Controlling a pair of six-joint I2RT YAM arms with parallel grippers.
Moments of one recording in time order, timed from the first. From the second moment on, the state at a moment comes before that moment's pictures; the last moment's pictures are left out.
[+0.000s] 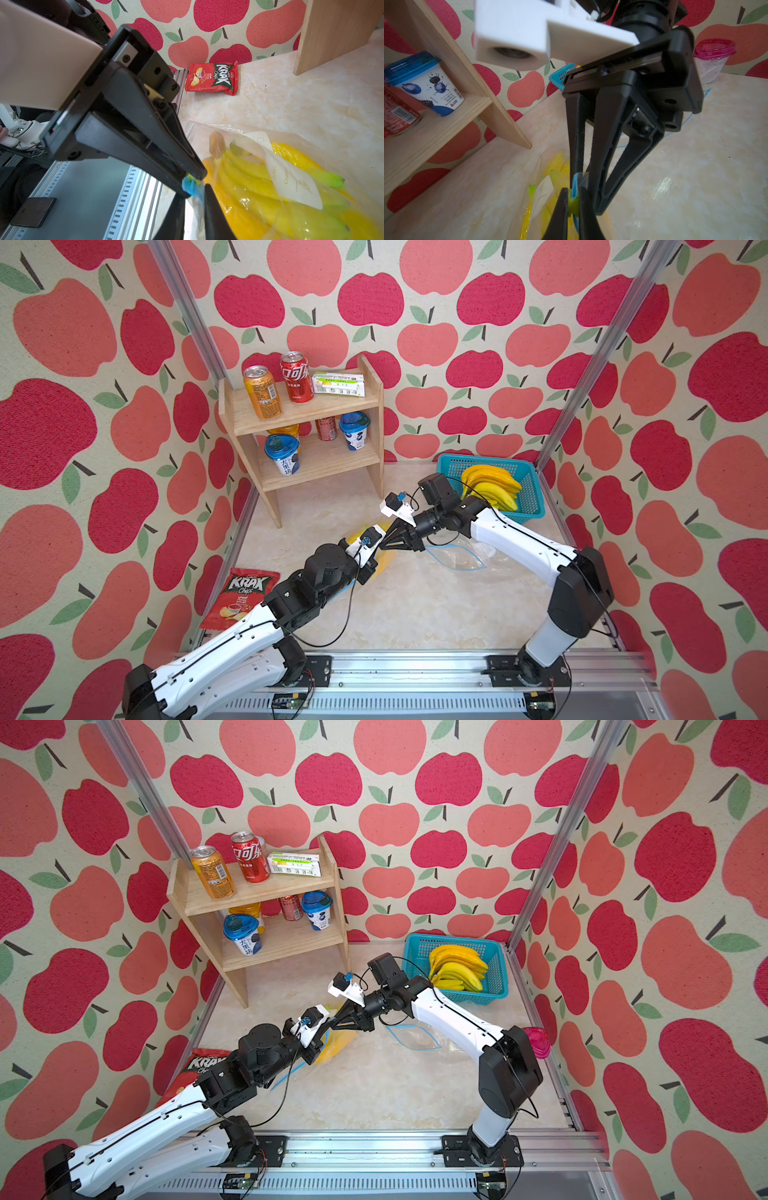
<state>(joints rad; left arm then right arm) -0.86 0.79 0.67 -0.15 -0.16 0.22 0.77 1.69 1.42 -0.56 -1.02 -0.40</state>
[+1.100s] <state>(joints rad) -0.82 0.78 0.67 -0.18 -0.08 0.20 0.77 1.70 1.47 -0.64 -1.02 -0.48</state>
